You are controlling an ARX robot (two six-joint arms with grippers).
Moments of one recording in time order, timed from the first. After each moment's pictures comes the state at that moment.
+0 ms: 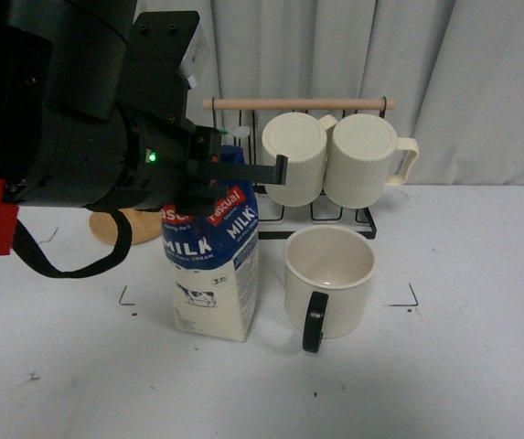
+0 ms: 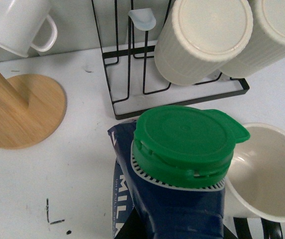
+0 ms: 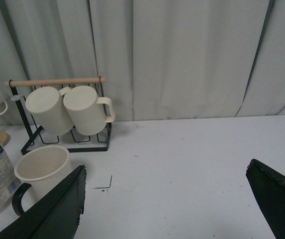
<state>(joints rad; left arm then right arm) -0.44 1.74 0.92 0.30 -0.18 -0.14 0.00 0.00 0.01 0.00 0.00 0.00</state>
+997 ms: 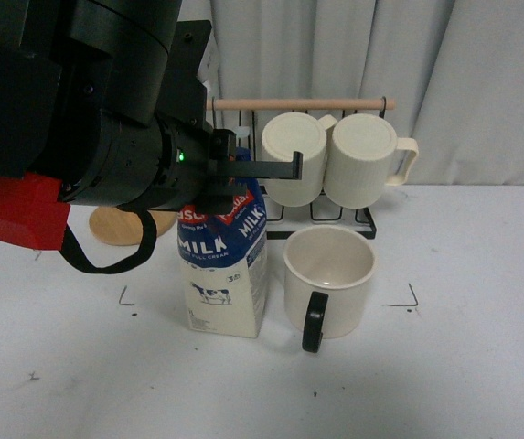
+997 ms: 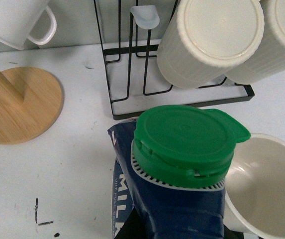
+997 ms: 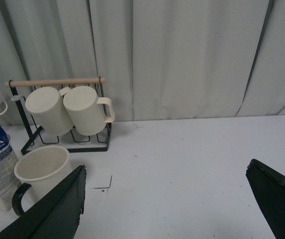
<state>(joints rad) -0.47 1.79 0.97 0.28 -0.23 -0.21 0.00 0.00 0.01 0.00 0.00 0.00</state>
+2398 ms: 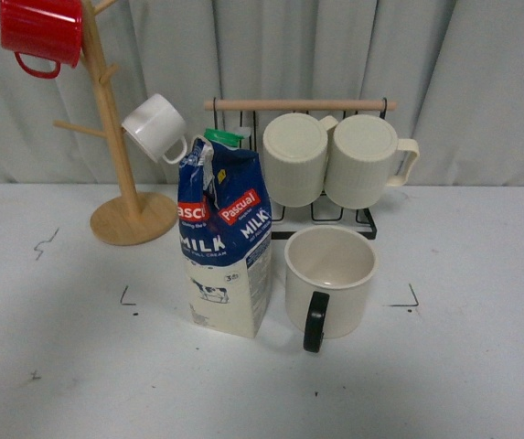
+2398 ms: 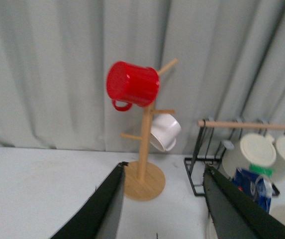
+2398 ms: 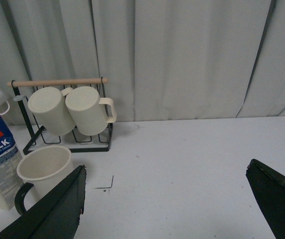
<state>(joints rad) -0.02 0.74 0.34 0.41 -0.01 -0.07 0.00 0.00 0.01 0.00 0.00 0.00</state>
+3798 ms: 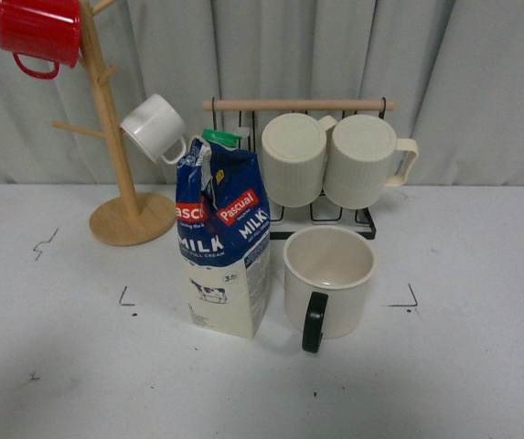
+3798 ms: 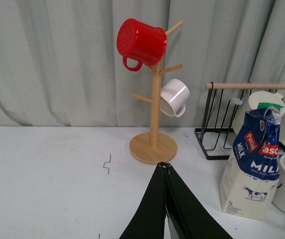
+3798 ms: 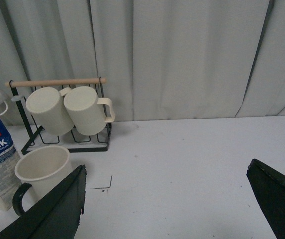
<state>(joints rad) 0.00 0.23 0.01 0.24 0.00 -0.02 0.00 0.00 0.01 0.00 0.00 0.00</state>
